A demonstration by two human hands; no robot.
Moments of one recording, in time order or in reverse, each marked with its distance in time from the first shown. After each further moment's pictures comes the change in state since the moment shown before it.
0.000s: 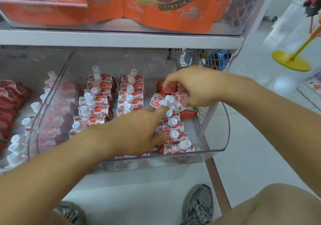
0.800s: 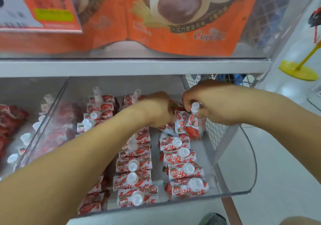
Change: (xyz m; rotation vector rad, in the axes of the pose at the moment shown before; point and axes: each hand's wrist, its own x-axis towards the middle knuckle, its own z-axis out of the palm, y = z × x) left_hand 0.106 -0.037 -0.032 -0.140 -0.021 -0.271; right_hand 0.018 0.024 -0.004 -0.125 0.052 0.037
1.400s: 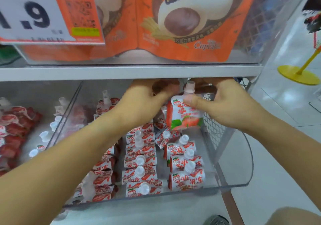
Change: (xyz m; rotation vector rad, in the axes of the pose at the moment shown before) left_hand -0.054 -0.010 -0.023 -0.512 0.567 0.309; right_hand -0.017 -0.010 0.021 0.826 0.556 0.044
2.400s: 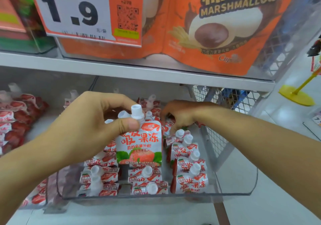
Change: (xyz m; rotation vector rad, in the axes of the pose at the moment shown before) left_hand -0.087 0.003 -0.084 -0.028 -0.003 -0.153; right_hand 0.089 0.025 0.081 -0.693 -0.824 -0.123
